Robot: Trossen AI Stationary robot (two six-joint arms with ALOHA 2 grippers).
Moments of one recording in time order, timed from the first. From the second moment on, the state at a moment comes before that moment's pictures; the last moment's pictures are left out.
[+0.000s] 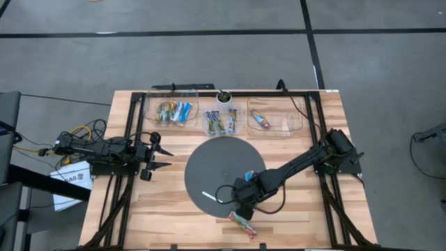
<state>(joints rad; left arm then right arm) -0.17 0.00 0.02 -0.01 -0.01 0.09 0.45 1.94 1.39 -0.76 -0.01 0.87</state>
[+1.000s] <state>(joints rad) -0.17 0.00 0.02 -0.01 -0.01 0.09 0.44 2.02 1.39 -0.73 -0.02 0.92</state>
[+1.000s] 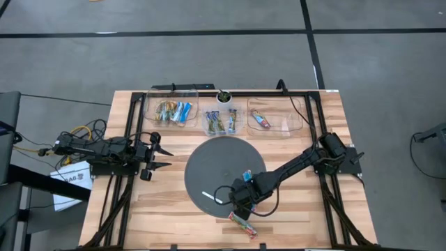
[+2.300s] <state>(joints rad) -0.17 0.00 0.02 -0.01 -0.01 0.09 0.32 1.90 1.47 -0.60 0.25 0.66</state>
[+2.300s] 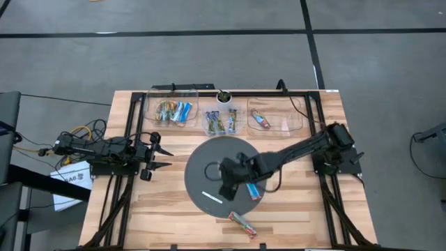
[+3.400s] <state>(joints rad) -0.17 0.01 0.02 -0.01 -0.01 0.09 -0.16 1.59 1.45 -1.24 0.73 0.45</state>
